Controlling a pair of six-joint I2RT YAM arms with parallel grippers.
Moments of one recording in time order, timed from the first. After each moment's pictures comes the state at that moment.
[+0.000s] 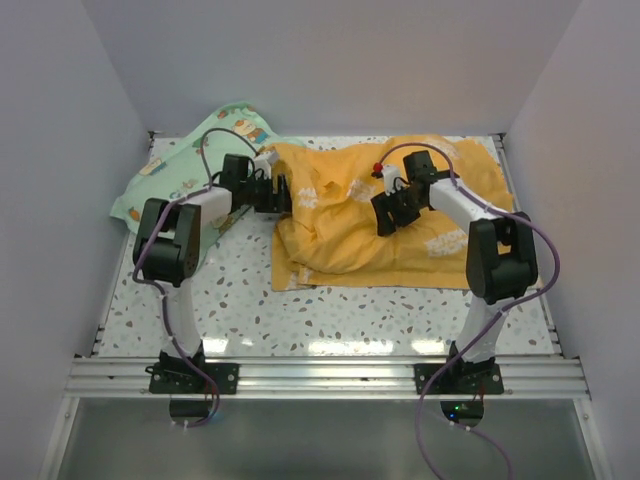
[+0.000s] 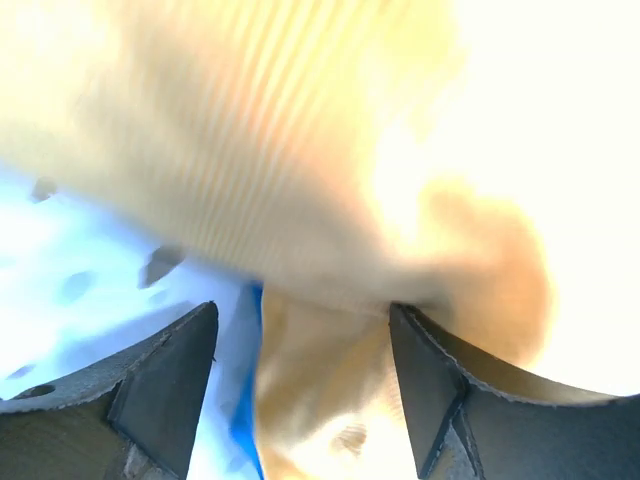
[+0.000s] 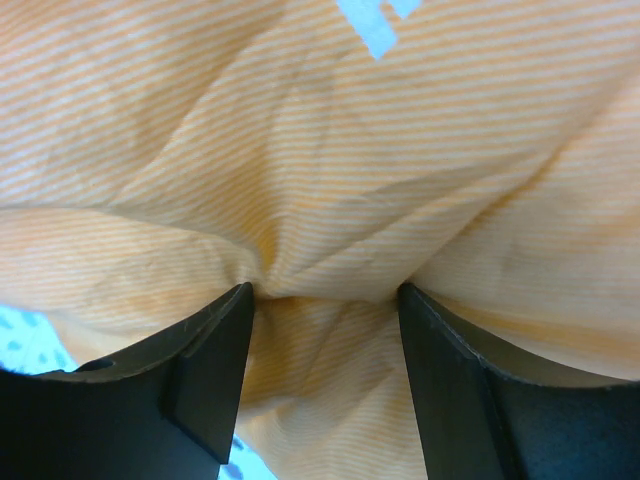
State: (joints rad) left arm -0.19 2.05 1.31 -0.05 0.67 -0.23; right arm 0.22 1.89 1.38 -0.65 -0.36 -0.31
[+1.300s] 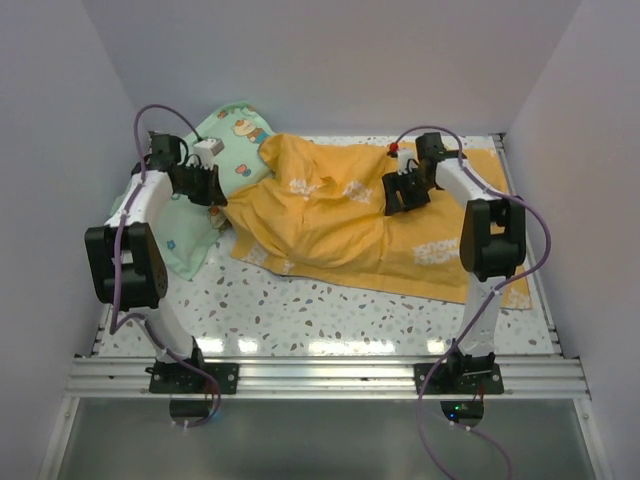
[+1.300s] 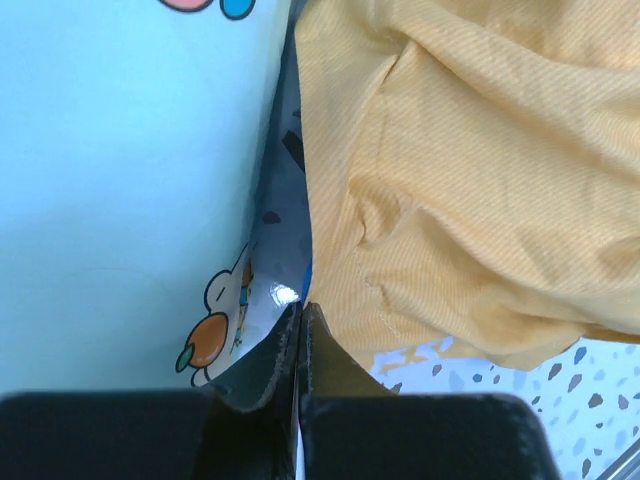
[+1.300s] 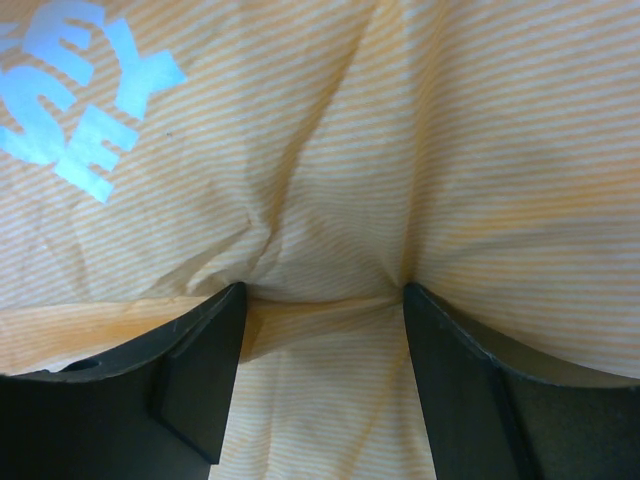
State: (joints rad) left arm 0.13 1.80 1.39 -0.63 0.59 0.26; right arm 0.11 2.09 1.66 -0.76 -0.34 -0.23
